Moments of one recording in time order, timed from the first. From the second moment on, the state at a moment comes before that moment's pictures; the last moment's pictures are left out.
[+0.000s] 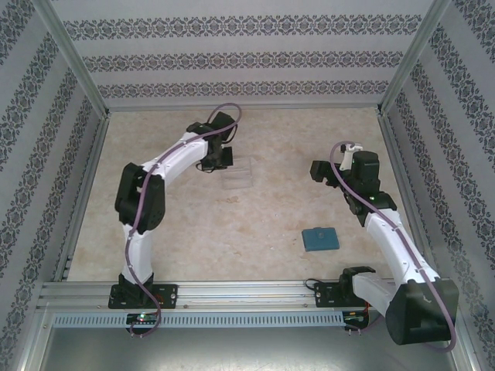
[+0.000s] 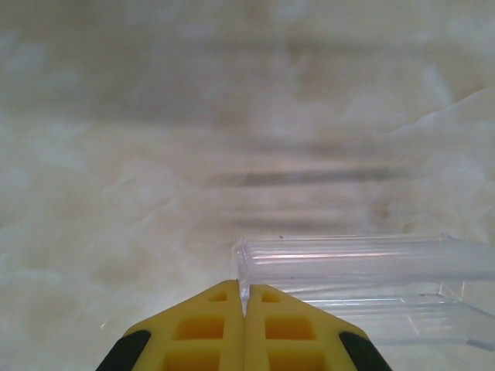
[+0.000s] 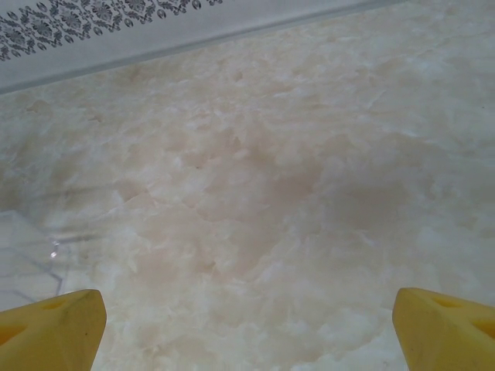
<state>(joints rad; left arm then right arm) -0.46 2.08 1.79 -0.96 -0.05 -0.57 0.06 1.03 0.71 -0.24 -0.15 0.25</state>
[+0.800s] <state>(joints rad) -0.47 2.29 2.05 -1.08 -0.05 -0.53 0.06 1.01 0.70 -0.30 -0.14 0.25</state>
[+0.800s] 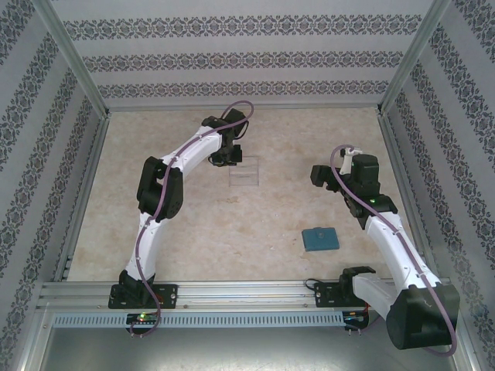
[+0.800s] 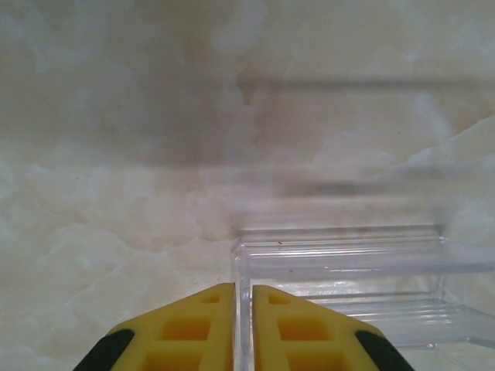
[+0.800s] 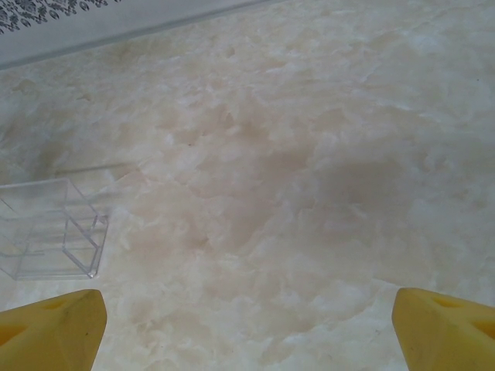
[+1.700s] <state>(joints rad) -0.47 2.02 1.77 -0.96 -0.04 -0.52 0.08 1.17 0.78 -0.90 -0.11 1.12</state>
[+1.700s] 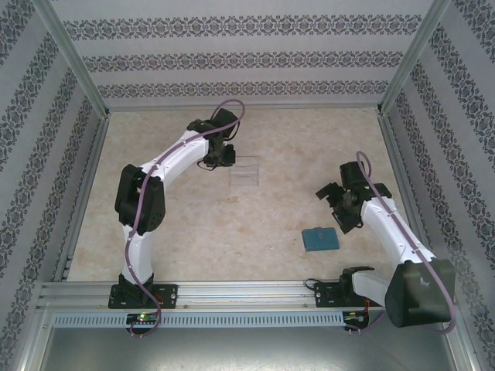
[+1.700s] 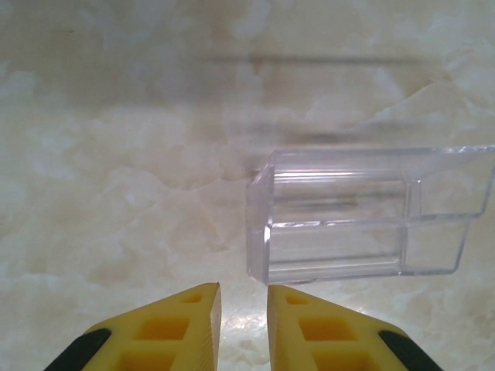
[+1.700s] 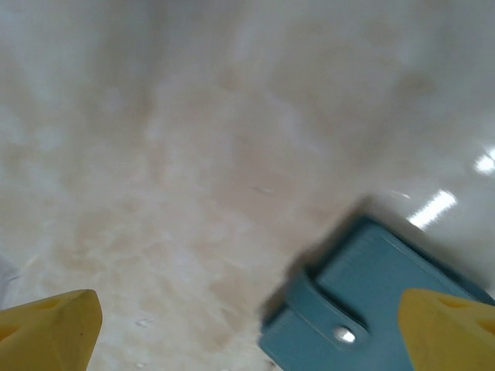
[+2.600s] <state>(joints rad) -0.47 1.96 1.55 -0.77 0.01 -0.51 0.14 1.25 0.58 -0.82 -0.24 1.61</state>
